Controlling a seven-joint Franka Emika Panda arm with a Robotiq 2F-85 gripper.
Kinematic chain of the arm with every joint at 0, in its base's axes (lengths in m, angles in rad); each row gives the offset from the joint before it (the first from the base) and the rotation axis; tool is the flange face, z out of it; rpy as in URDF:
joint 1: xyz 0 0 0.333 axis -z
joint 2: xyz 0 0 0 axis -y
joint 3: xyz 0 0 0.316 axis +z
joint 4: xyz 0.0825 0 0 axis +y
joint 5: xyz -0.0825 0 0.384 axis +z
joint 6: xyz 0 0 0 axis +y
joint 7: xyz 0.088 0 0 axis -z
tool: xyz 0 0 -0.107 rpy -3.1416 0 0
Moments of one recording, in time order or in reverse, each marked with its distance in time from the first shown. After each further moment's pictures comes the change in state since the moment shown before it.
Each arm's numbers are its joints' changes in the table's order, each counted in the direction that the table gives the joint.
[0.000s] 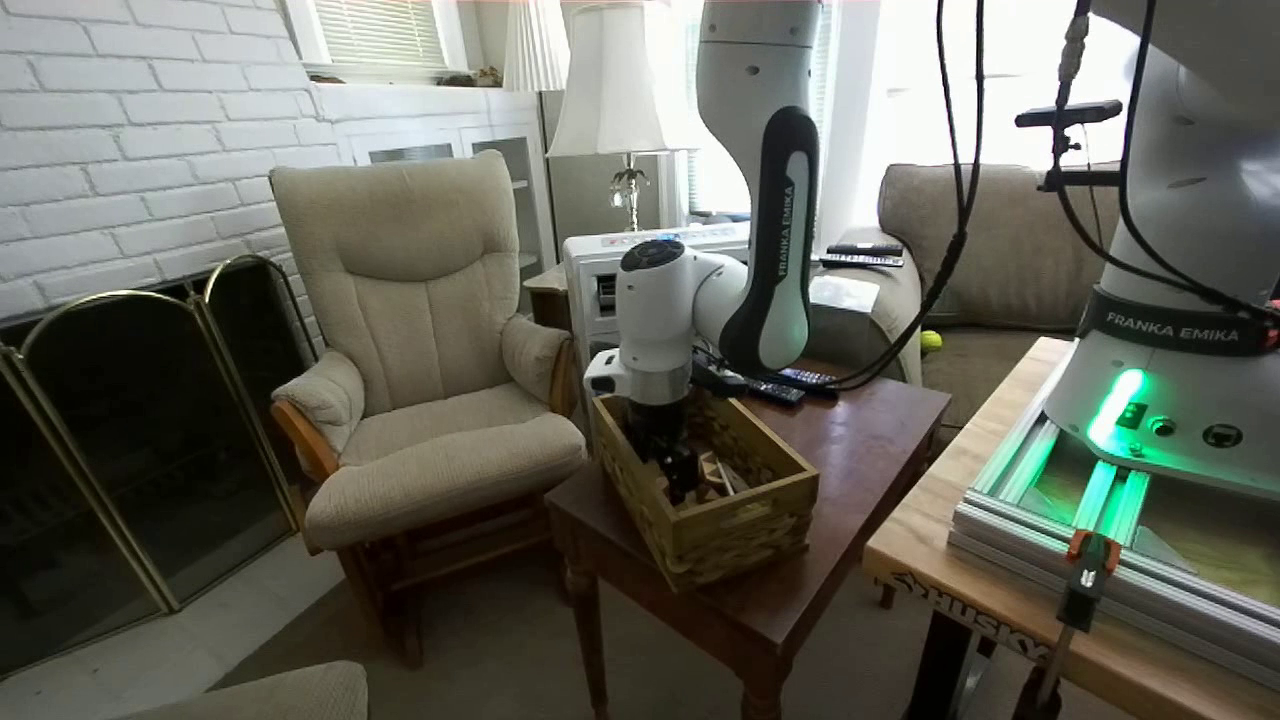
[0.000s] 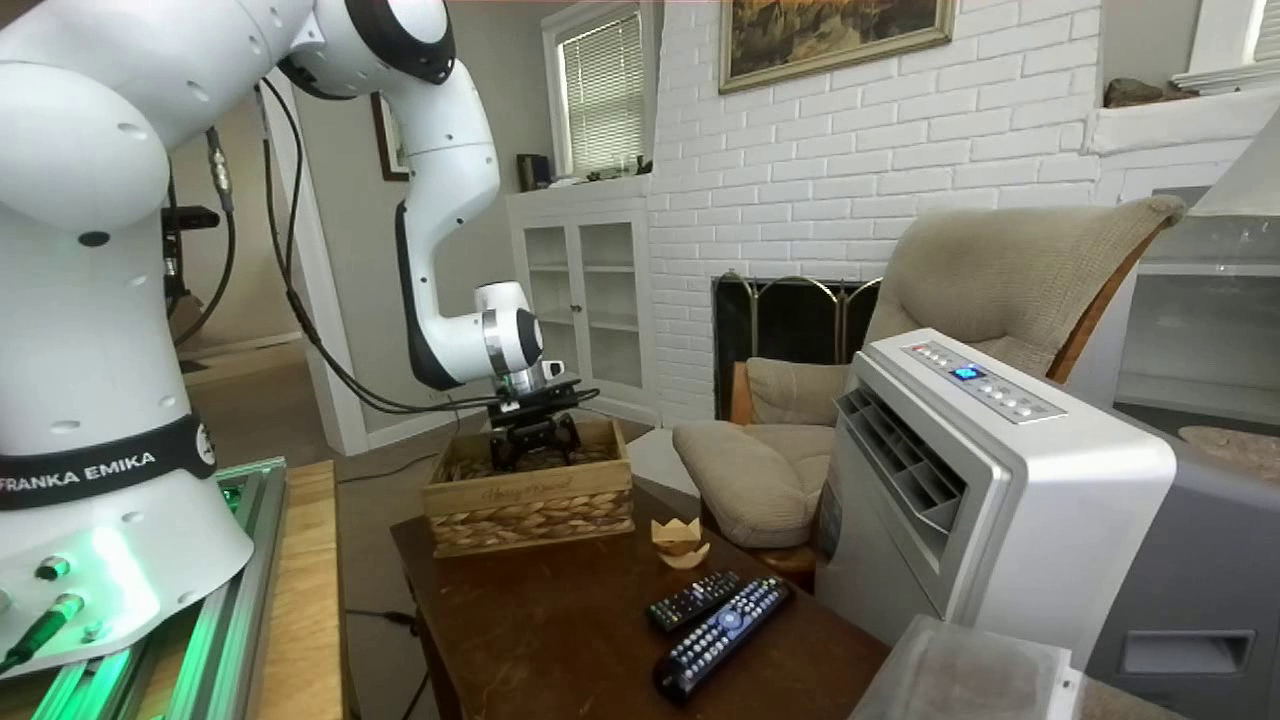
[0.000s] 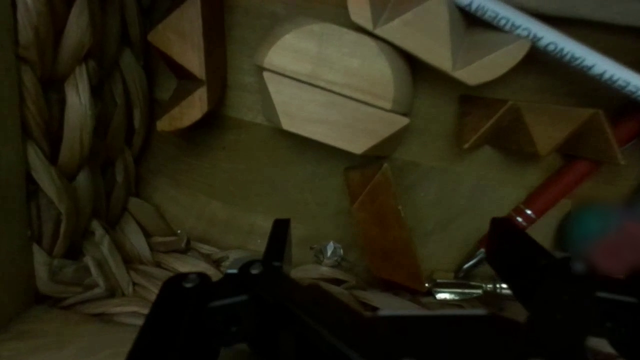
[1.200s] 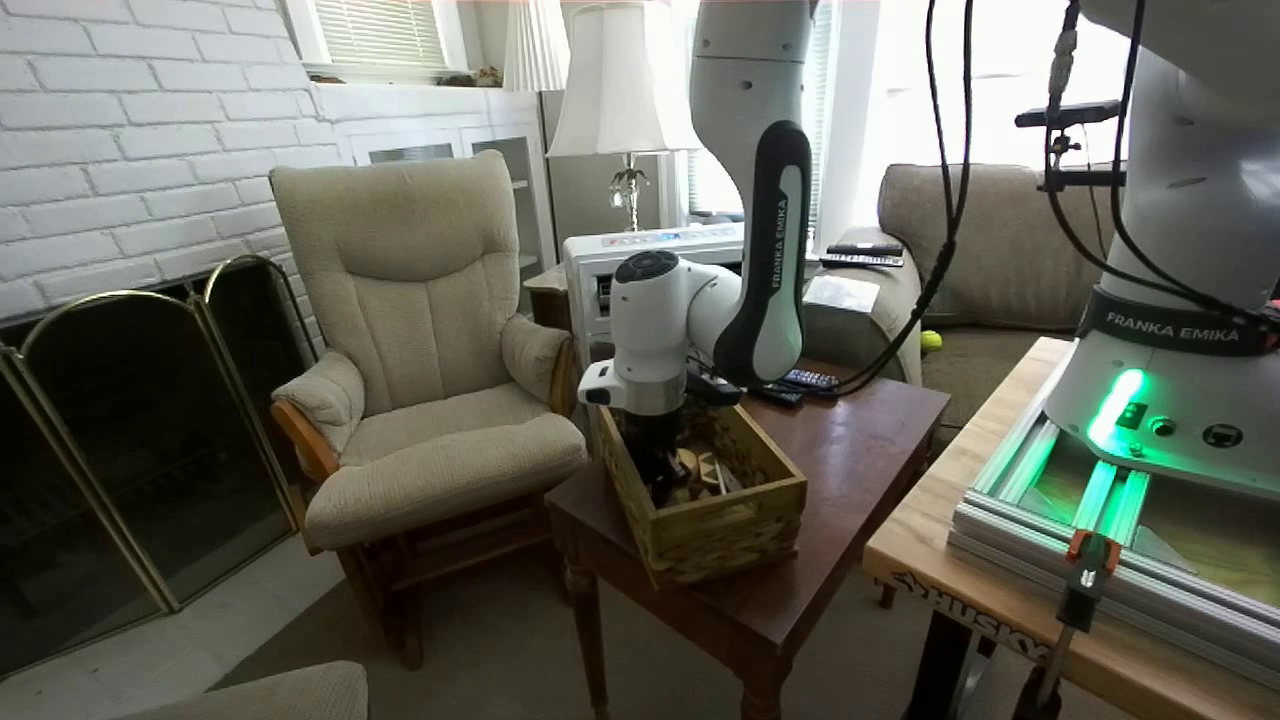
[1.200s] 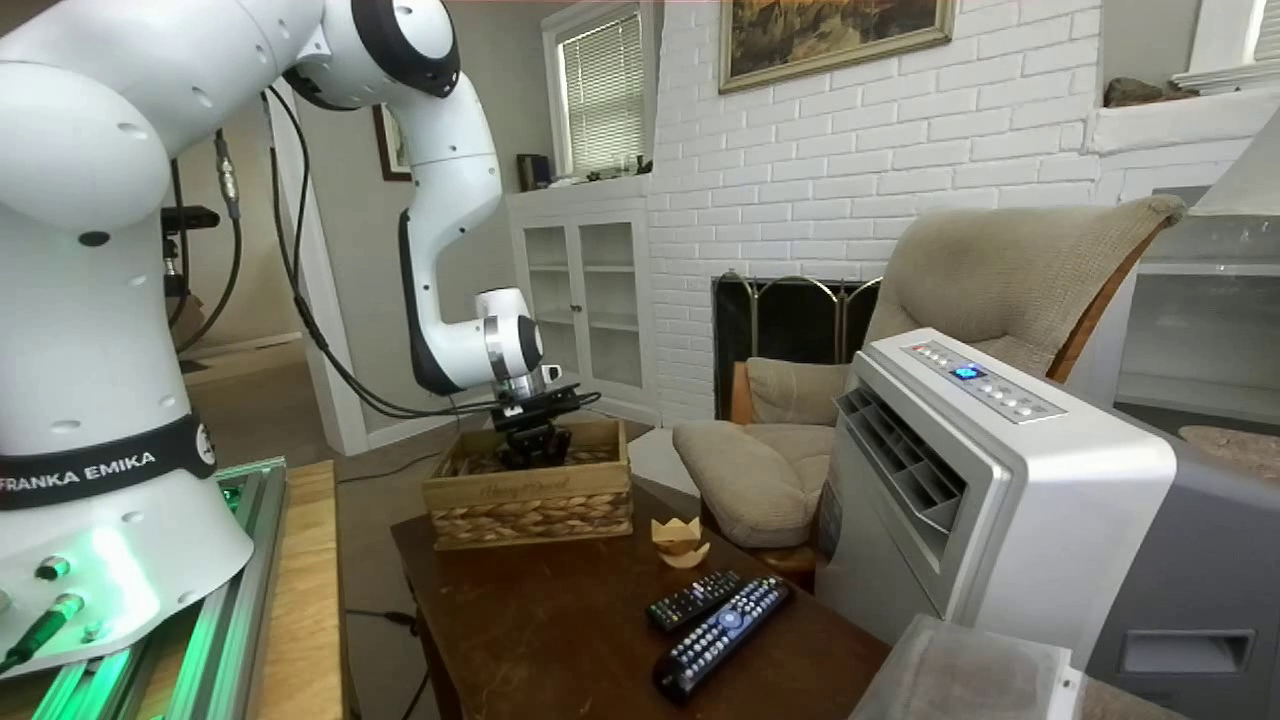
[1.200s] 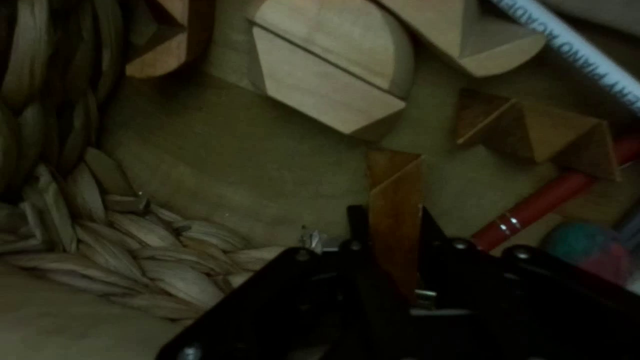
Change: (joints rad) arm -0.001 -0.036 0.013 -0.038 0.000 0.000 -0.046
